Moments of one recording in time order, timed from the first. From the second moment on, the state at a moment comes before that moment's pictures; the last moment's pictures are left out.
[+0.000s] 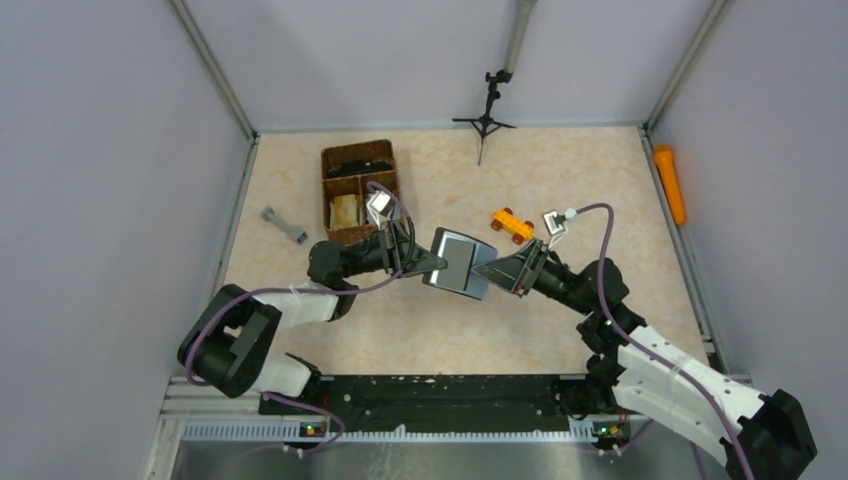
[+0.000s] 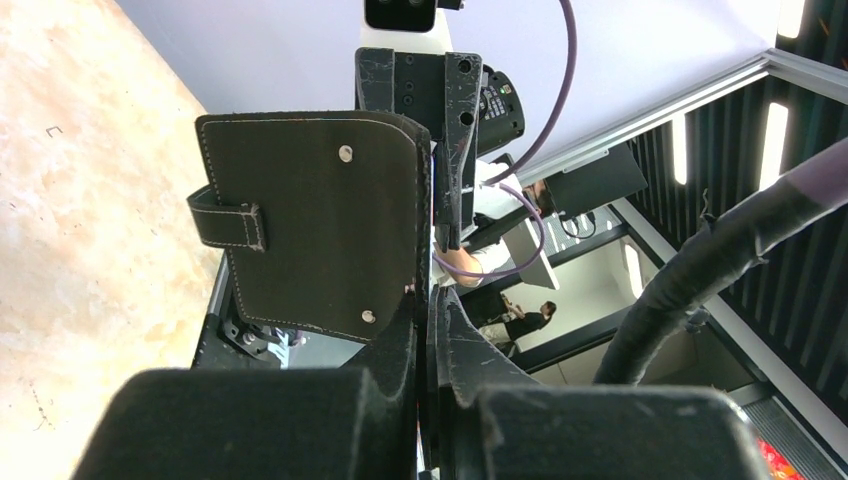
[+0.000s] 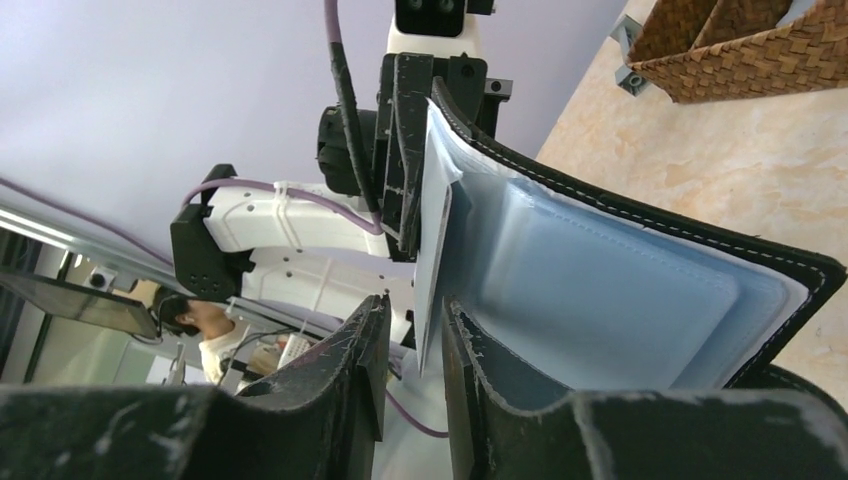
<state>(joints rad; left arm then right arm) -0.51 1.40 0.44 1.44 0.92 -1.57 0.67 0.73 0.35 0.54 -0.40 1.13</state>
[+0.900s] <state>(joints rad) -0.52 1.42 0.44 1.45 0.89 -1.57 0.66 0.69 0.35 0.45 -0.39 1.11</state>
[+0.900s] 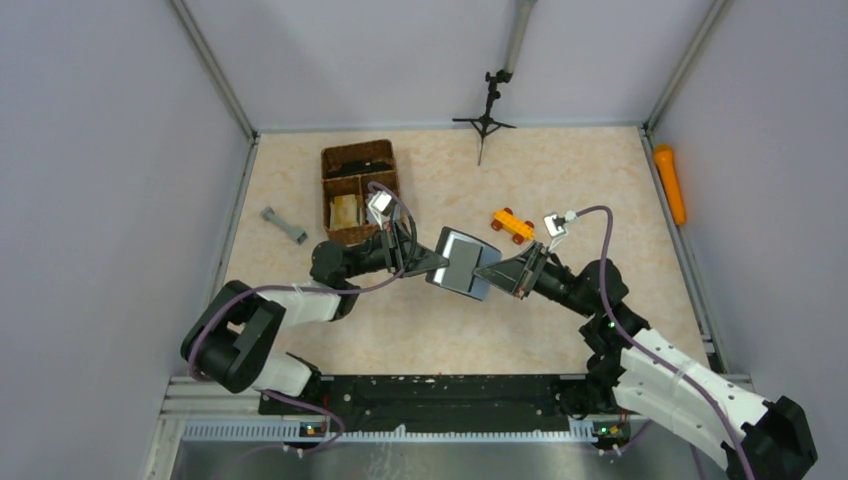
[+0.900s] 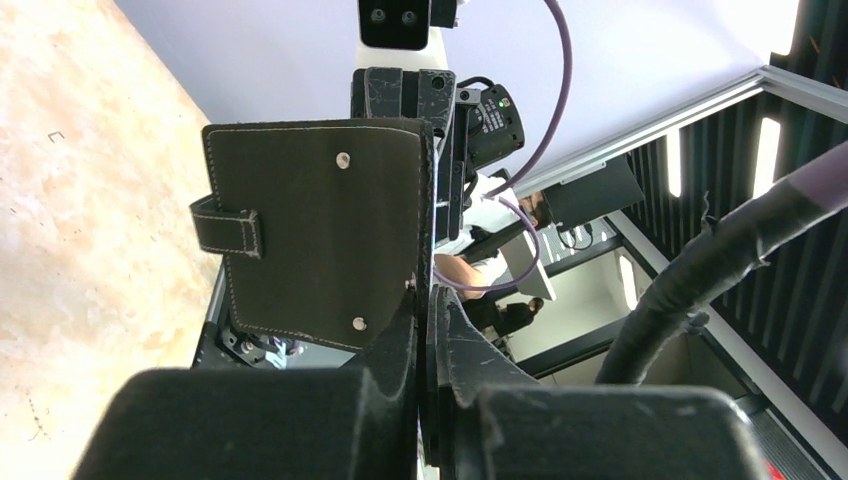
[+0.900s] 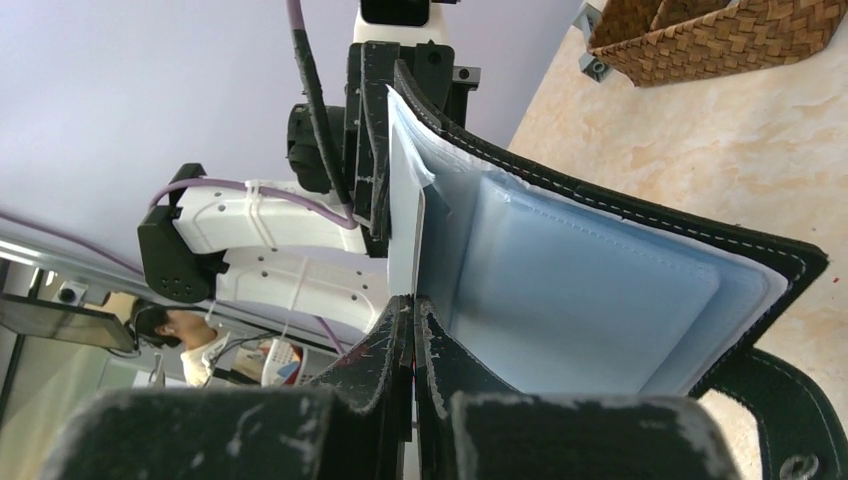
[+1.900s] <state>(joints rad) -0.52 1.33 0.44 1.21 0.87 -1.42 0.63 0.76 0.35 0.50 -0.44 1.13</state>
